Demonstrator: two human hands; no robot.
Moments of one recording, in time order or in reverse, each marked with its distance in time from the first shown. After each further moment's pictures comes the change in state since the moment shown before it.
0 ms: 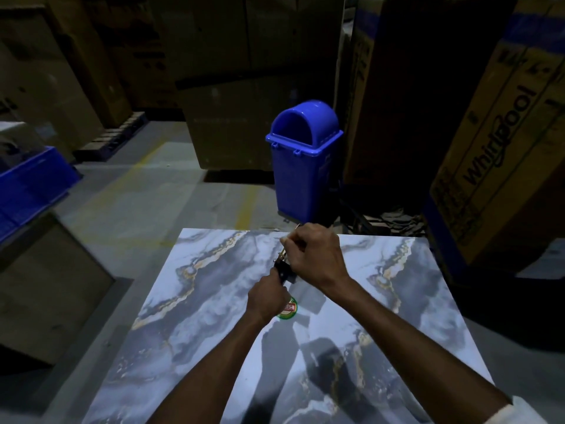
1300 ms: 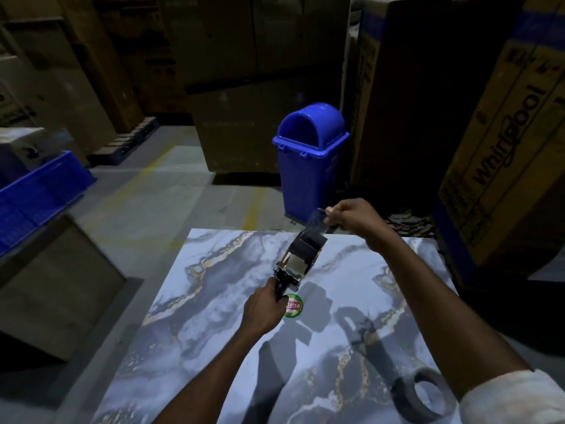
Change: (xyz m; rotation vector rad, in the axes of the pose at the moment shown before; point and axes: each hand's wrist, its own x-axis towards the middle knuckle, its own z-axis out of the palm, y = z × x) left_hand -0.034 -0.023 -0.003 -0.108 0.022 0.030; right_hand 0.061 0.061 -0.053 0.400 -0.353 0.667
